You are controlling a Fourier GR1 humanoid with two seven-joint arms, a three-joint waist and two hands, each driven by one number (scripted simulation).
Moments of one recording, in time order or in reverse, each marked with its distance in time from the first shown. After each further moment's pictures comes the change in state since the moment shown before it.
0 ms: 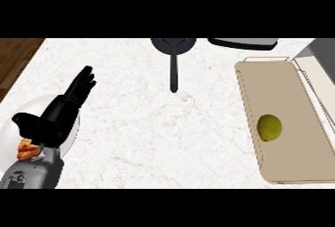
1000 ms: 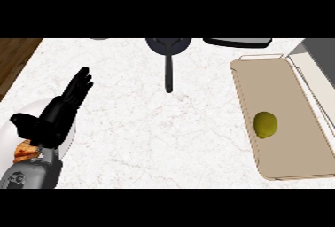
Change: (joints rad) left arm 0.011 -0.005 0.018 0.009 -0.002 0.005 -0.009; right arm -0.074 0.022 -0.072 0.017 -0.079 0.286 -0.236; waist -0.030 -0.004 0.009
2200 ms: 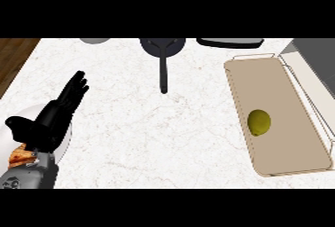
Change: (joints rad) left arm 0.036 0.003 0.018 -0.016 0.001 -0.001 0.013; right arm 0.068 -0.030 0.021 0.000 0.009 0.428 0.178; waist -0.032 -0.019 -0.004
